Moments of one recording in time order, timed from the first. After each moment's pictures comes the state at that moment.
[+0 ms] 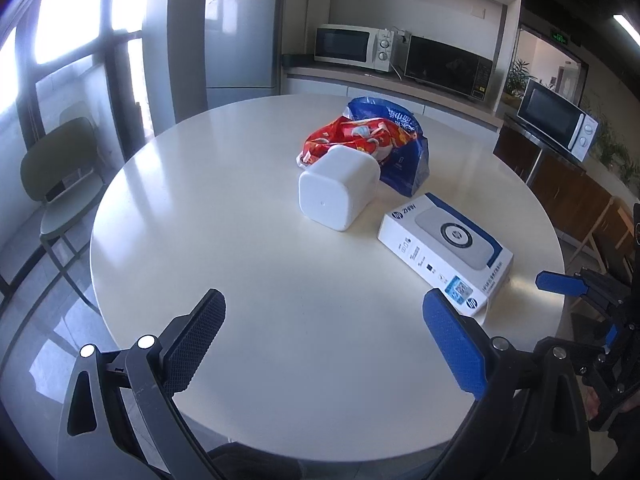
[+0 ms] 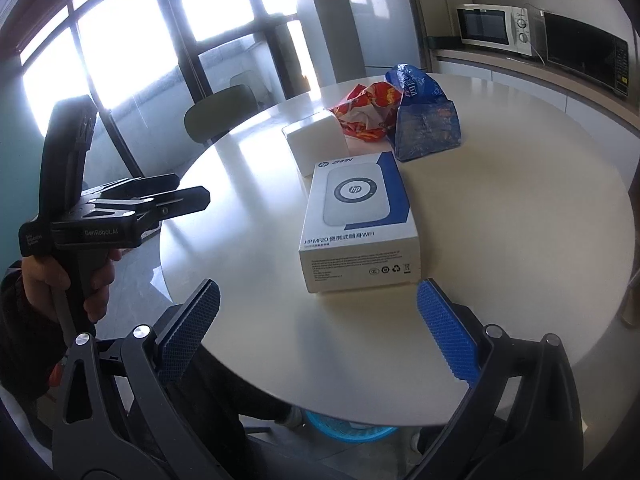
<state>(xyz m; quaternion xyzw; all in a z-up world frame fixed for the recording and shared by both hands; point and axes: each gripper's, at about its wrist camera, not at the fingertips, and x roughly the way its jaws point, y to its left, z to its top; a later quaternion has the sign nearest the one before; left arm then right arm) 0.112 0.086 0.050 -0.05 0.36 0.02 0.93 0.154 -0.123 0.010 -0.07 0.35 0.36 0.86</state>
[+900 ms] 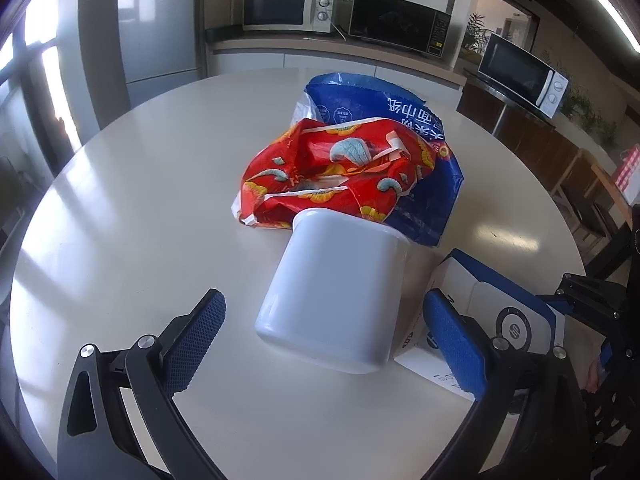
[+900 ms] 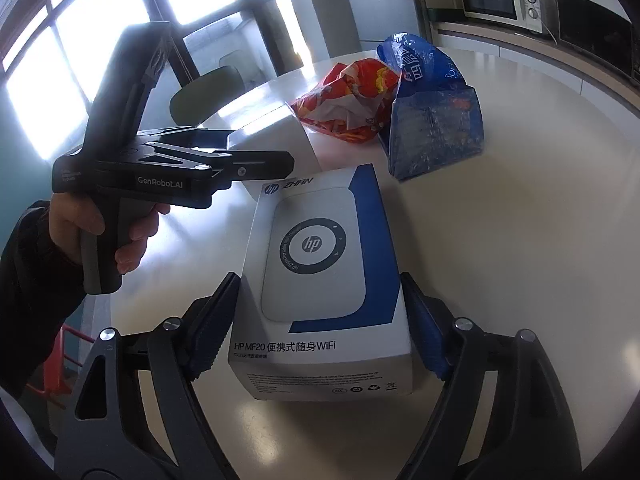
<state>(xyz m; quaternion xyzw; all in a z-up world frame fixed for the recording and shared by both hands) 0.253 0.101 0.030 0.00 0.42 -0.11 0.90 0.236 -0.086 -0.006 -0.08 0.40 0.35 0.84</state>
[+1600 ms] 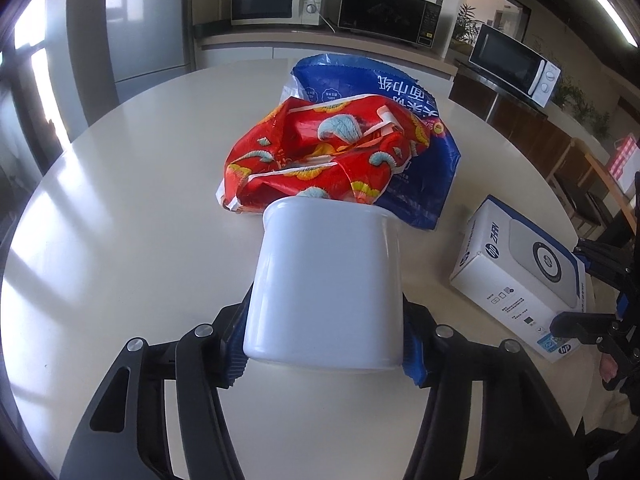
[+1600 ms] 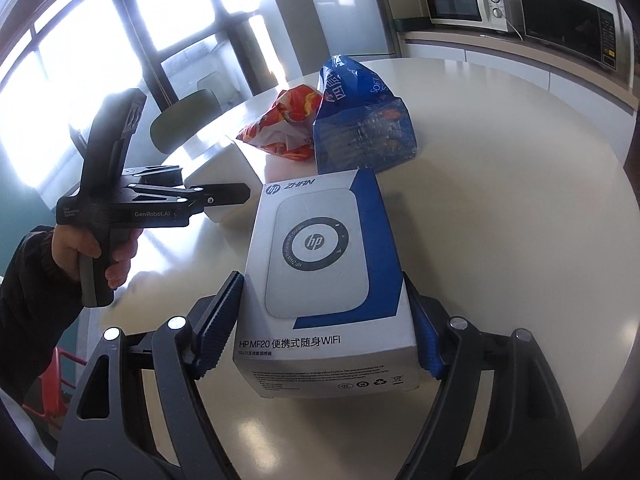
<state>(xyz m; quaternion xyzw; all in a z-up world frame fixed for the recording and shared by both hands) 0.250 0.099 0.017 0.00 0.43 -0.12 0.90 0.236 -0.133 0.003 -0.04 0.38 0.31 0.87</state>
